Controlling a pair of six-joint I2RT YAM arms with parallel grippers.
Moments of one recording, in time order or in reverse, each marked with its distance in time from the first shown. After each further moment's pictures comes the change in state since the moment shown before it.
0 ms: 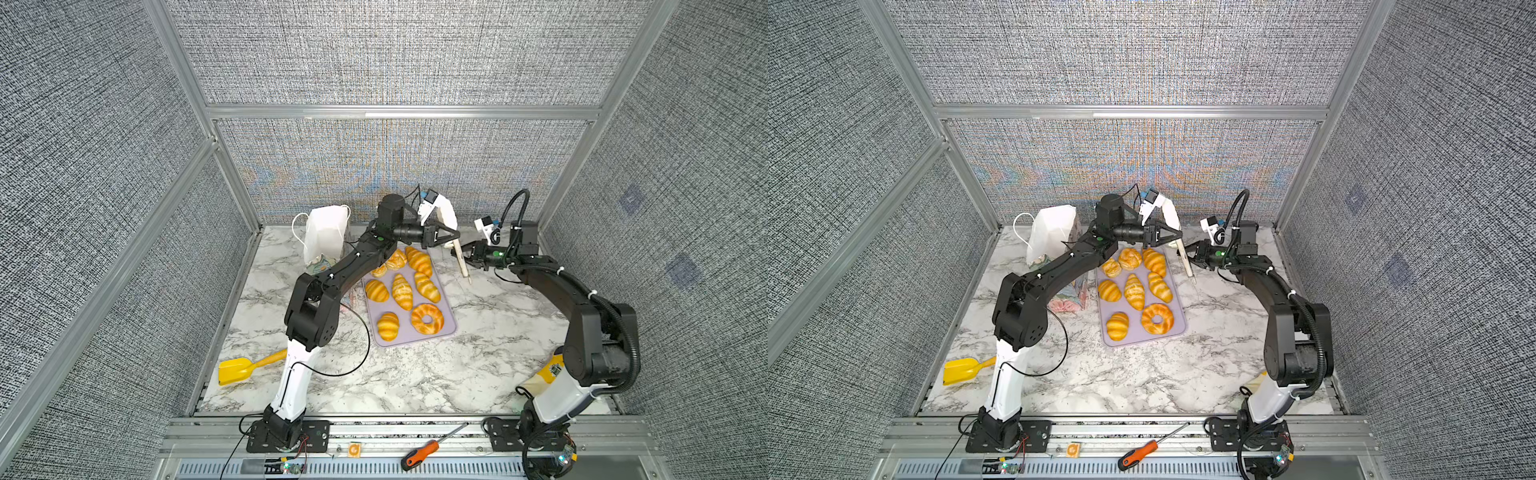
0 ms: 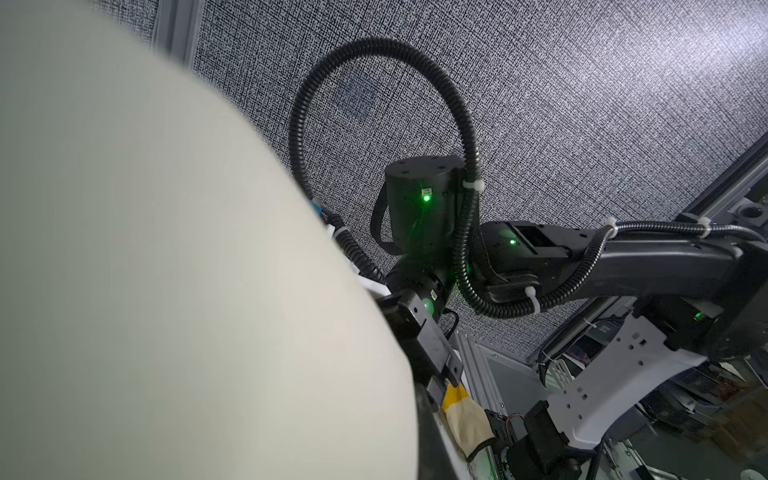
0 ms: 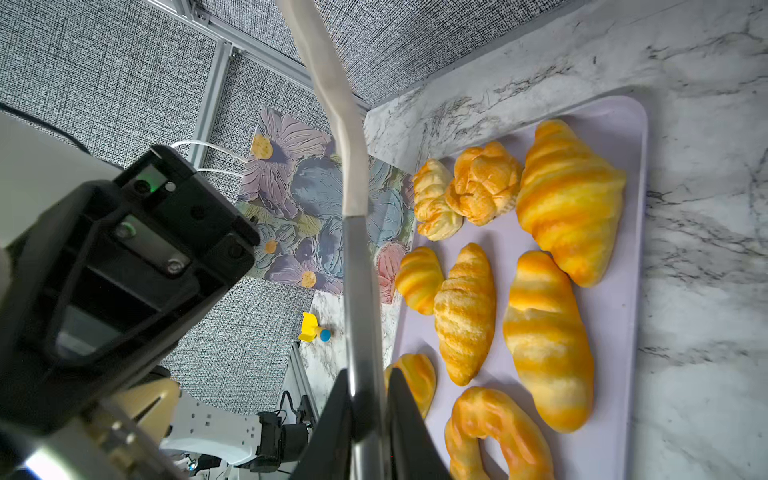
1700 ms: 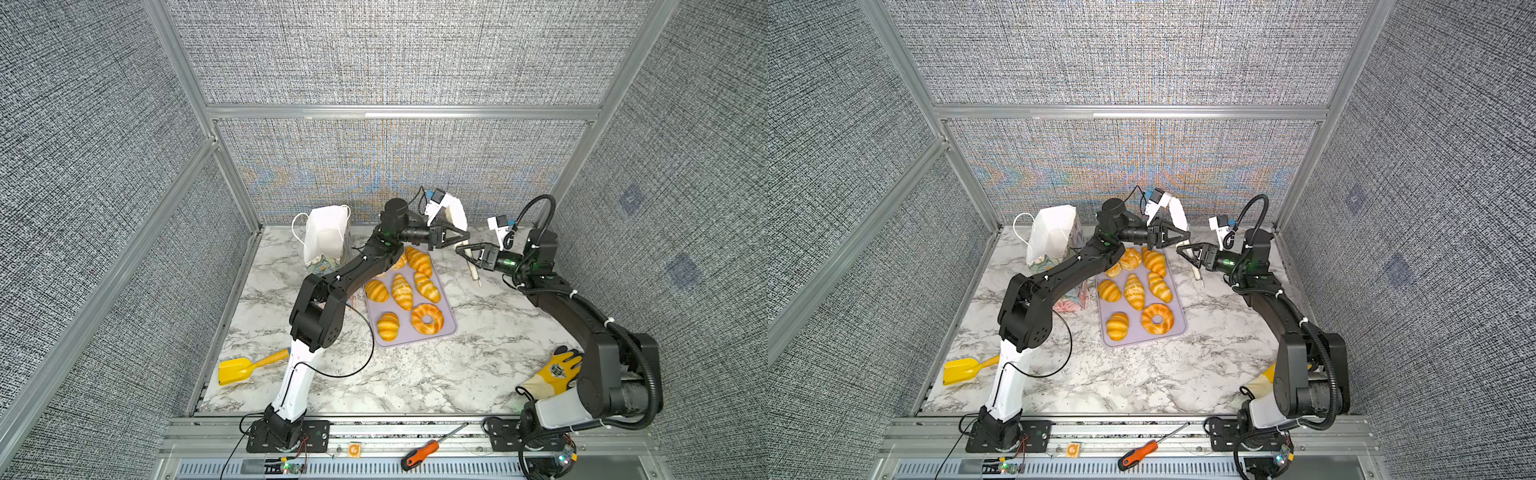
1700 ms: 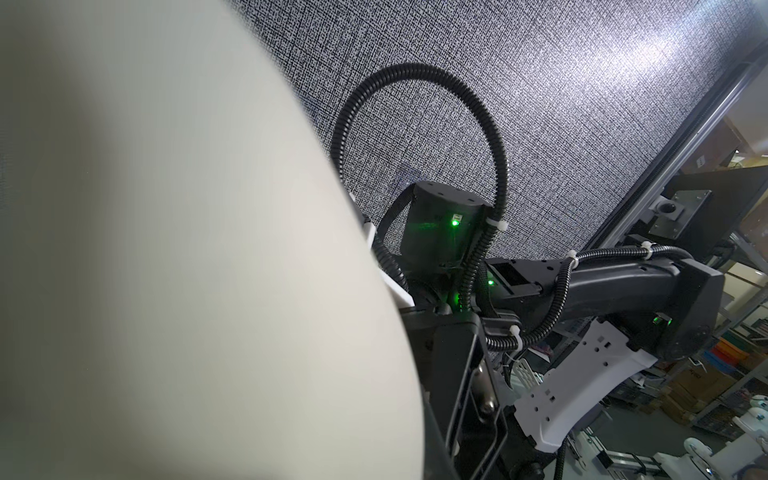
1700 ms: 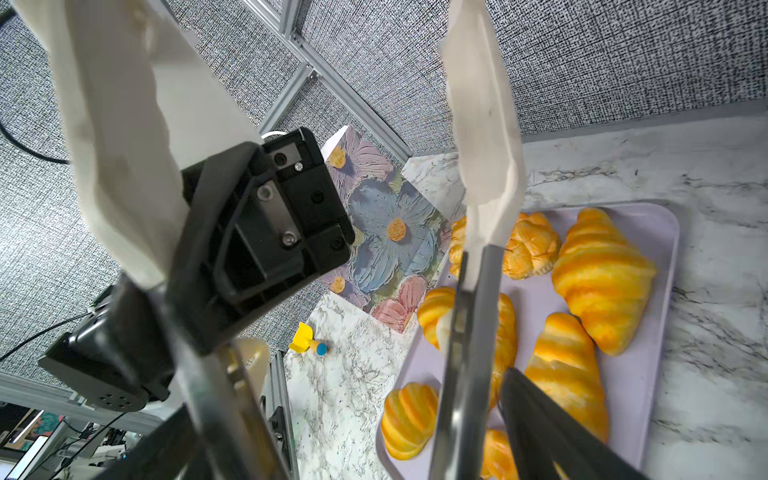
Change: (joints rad) left arm -0.045 0.021 -0.007 0.276 0.056 -0.209; right arm -0.013 -0.196 -0.233 0.394 -0.045 0.049
